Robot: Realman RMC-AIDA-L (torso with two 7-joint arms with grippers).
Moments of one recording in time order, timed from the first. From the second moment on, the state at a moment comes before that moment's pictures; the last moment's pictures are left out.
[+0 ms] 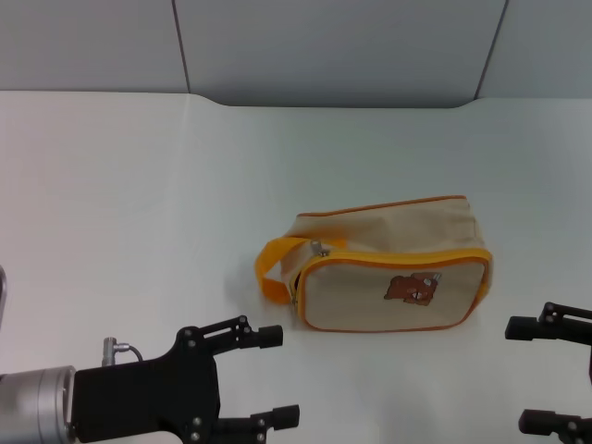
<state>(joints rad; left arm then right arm) -0.54 -2.07 -0.17 0.23 2.81 1.86 -0.70 0.38 1.95 -0.48 -0.48 -2.12 -2.08 0.93</state>
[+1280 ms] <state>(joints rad) -0.54 -2.08 -0.17 0.20 2.74 1.78 -0.67 0.39 1.98 -0.47 -0.48 -2.13 -2.02 0.93</state>
